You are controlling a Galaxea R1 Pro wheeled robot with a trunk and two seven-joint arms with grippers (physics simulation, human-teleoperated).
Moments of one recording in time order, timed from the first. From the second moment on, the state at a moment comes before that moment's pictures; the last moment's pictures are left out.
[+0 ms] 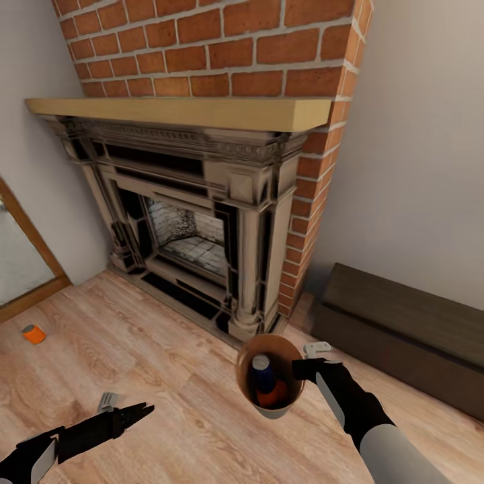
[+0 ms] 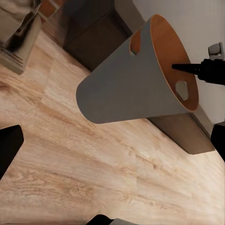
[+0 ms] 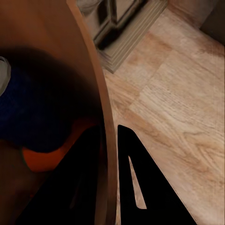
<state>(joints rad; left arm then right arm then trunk) -0.53 0.34 0.18 -0.29 0.20 0.11 -1.33 -0.61 0.00 0.16 -0.72 -0.11 0.49 0.01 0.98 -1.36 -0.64</state>
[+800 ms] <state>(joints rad) -0.53 0.34 0.18 -0.29 0.20 0.11 -1.33 -0.61 0.00 0.16 -0.72 -0.11 0.49 0.01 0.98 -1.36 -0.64</state>
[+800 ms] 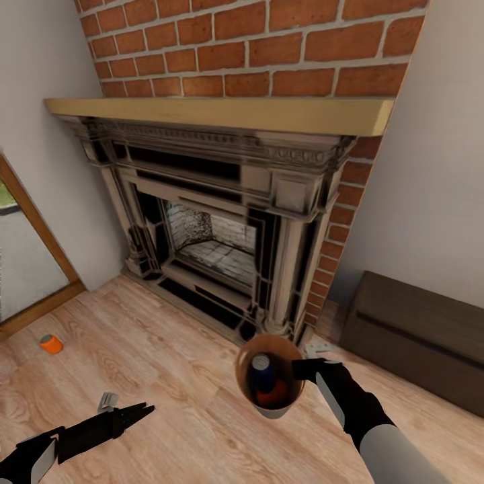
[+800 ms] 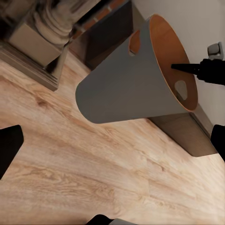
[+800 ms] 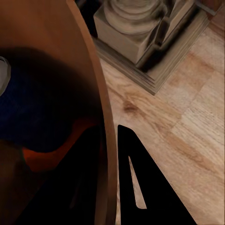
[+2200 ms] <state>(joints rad) -0.53 0.34 0.18 -0.29 0.20 0.12 -1.39 -0.61 0.00 0.16 -0.72 -0.11 0.49 0.01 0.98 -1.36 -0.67</state>
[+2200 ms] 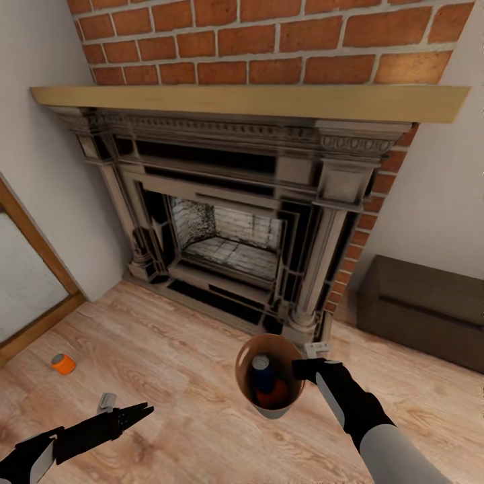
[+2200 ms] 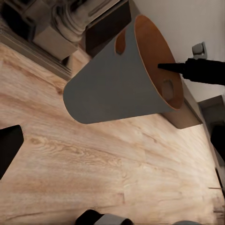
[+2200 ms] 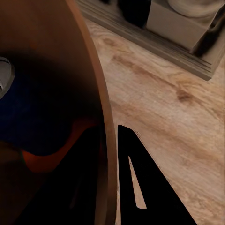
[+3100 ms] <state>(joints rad) -0.53 0.34 0.18 -0.29 0.20 0.12 -1.39 -0.61 0.00 0.16 -0.72 -0.11 0.49 0.01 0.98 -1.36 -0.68</state>
